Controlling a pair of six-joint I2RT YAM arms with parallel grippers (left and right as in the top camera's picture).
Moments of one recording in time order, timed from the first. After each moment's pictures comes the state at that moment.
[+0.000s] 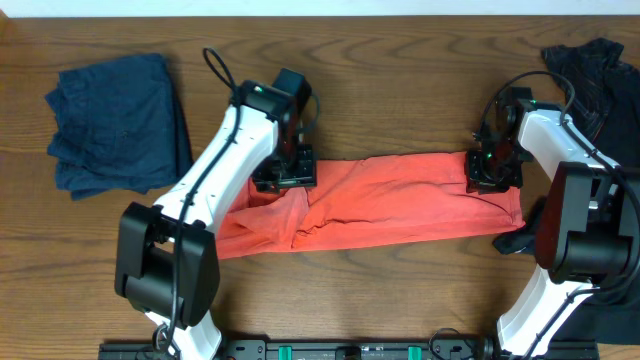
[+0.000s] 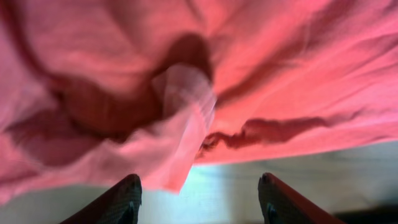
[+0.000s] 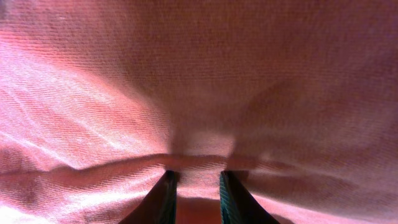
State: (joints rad) left arm -0.42 1.86 1.51 -1.26 0.18 -0.43; right arm -0.09 2.01 1.31 -0.99 -0.10 0.03
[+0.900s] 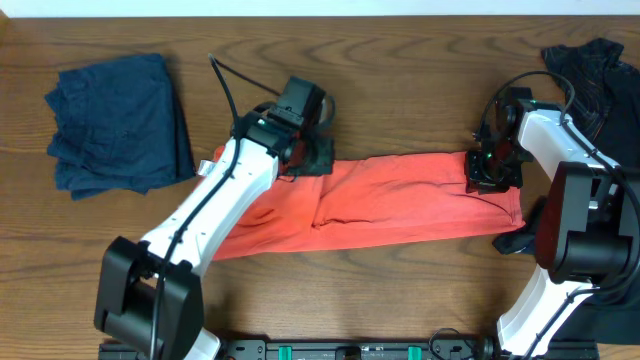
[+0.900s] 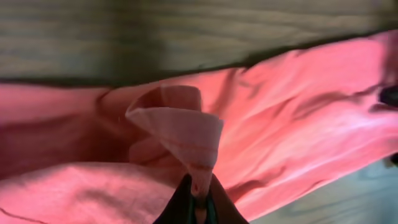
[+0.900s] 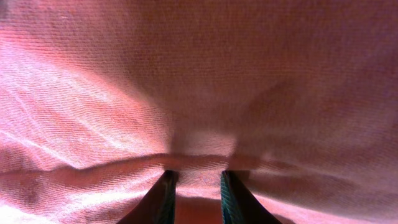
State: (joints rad) left arm -0.49 1.70 1.34 -0.80 0.19 -0.40; right arm -0.09 2.01 1.31 -0.99 -0.10 0.03
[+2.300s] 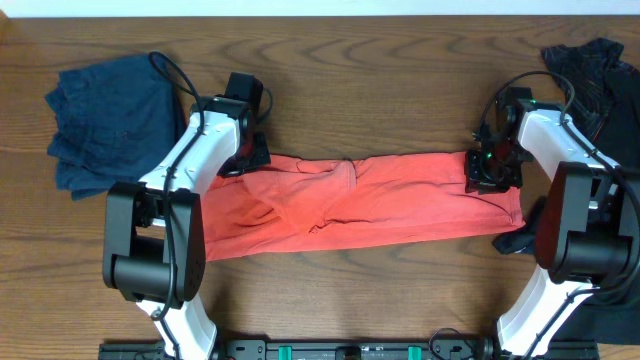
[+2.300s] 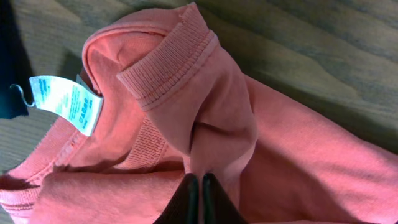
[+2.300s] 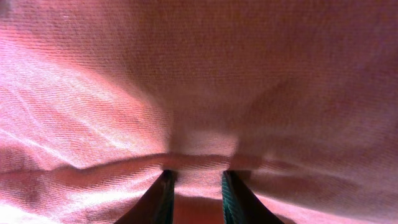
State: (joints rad) left arm -0.19 1.91 1.34 -0.90 -0.09 -0.44; right arm -0.09 2.01 1.31 -1.00 -0.10 0.03
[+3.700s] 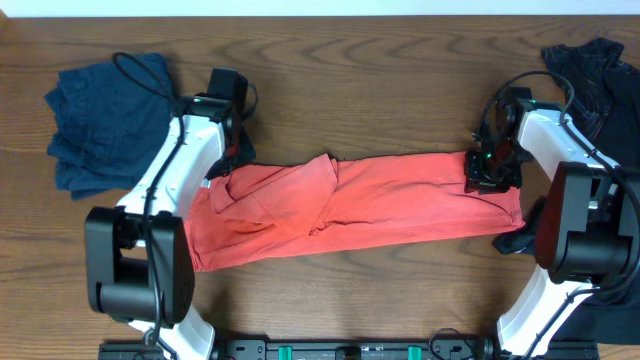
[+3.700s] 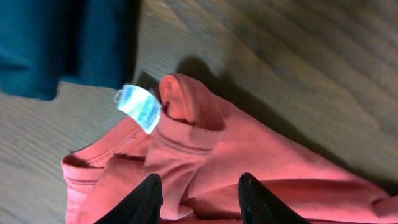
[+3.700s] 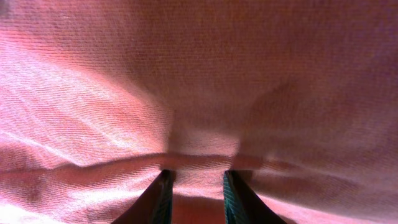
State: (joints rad) left arm -0.15 1.82 1.33 -0.96 -0.19 -0.57; right arm -0.09 2.01 1.31 -1.00 -0.11 0.03
